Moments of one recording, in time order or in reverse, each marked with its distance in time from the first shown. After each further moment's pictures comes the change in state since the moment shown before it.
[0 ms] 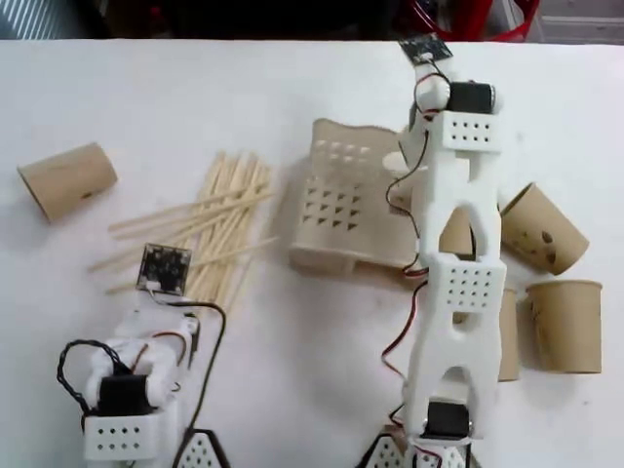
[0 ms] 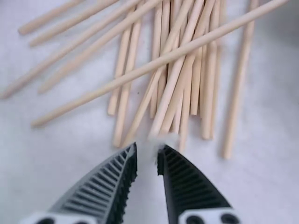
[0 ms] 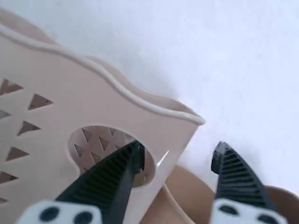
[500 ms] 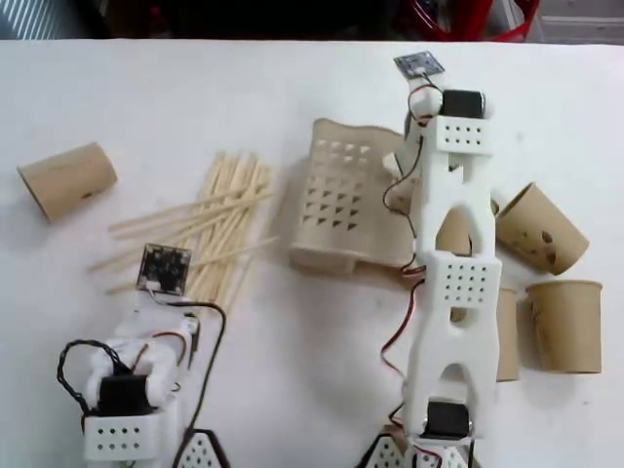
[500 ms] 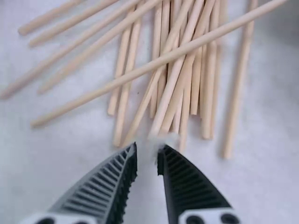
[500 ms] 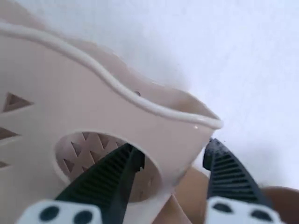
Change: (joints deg) left arm 0.0 0.0 0.0 0.0 0.0; right arm -0.2 4.5 -0.6 0.0 -0.4
